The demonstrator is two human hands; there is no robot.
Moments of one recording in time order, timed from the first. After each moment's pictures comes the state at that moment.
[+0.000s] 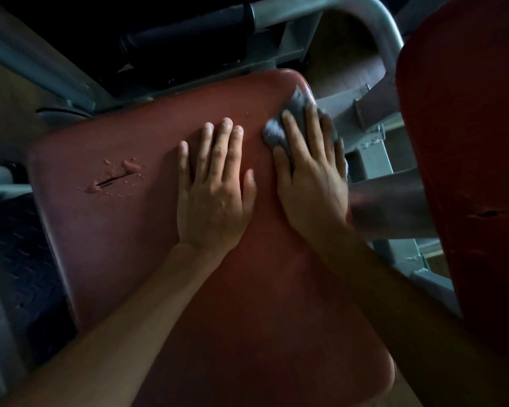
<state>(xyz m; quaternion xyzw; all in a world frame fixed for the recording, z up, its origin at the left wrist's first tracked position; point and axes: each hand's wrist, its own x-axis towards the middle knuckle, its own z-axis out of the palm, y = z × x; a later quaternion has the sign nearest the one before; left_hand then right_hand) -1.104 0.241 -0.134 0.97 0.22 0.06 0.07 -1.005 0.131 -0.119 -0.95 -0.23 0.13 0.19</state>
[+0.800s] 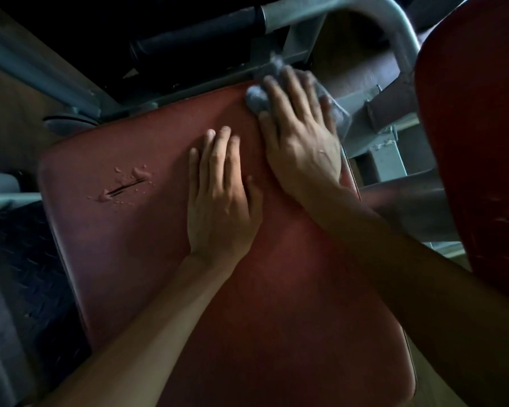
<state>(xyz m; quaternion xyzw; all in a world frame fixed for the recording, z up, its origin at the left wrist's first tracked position) -1.105 0.243 -0.129 0.95 0.25 0.10 0.15 -0.976 0.177 -0.122 -0.94 -0.29 0.08 0.17</state>
